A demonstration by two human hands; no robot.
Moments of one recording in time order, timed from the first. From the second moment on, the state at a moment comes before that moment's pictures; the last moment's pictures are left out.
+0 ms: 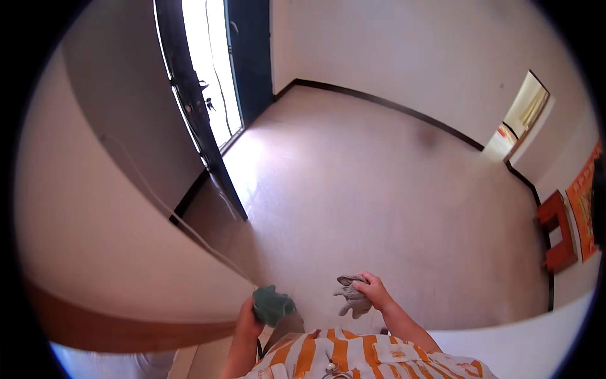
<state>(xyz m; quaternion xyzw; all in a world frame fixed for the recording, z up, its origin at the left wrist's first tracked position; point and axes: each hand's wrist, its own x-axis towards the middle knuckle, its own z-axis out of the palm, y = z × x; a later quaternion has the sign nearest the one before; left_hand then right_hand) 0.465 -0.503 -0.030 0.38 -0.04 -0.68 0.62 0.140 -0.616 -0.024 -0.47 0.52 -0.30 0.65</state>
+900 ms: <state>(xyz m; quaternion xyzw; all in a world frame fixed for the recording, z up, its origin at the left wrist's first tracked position) 0.577 -1.018 -0.010 0.35 -0.01 -0.56 0.75 0.272 -1.241 -0.002 -0.34 0.43 -0.37 0.75</state>
